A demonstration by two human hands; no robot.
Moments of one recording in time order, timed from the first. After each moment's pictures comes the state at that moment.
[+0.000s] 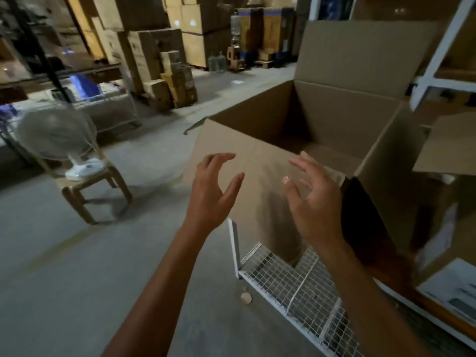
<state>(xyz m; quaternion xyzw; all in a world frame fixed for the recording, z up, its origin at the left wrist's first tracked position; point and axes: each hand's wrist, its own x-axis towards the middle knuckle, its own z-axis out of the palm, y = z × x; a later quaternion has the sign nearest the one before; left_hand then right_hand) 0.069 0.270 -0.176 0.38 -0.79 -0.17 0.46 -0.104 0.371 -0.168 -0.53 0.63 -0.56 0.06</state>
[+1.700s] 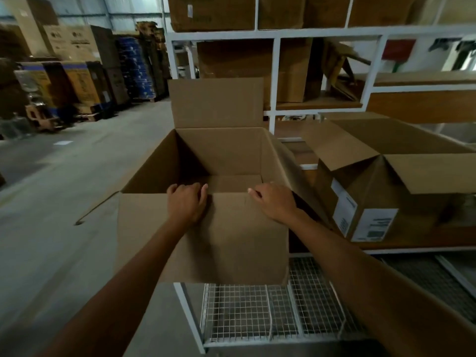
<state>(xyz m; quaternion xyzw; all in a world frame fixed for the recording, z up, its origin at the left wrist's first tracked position) -0.015 0.041 -0.179 0.22 -0.94 -0.05 0.26 -0.122 0.254 -0.161 -0.37 0.90 -0.18 -0.12</state>
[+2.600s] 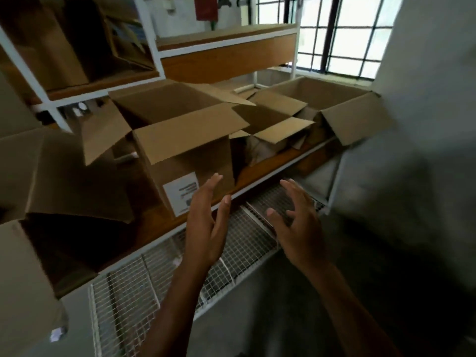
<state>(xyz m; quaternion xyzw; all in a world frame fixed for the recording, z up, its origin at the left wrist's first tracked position) -0.077 0.566 -0.196 -0.16 -0.84 -0.47 0.24 -0.052 0.745 -0.215 -0.01 0.84 -0.49 -0.25</state>
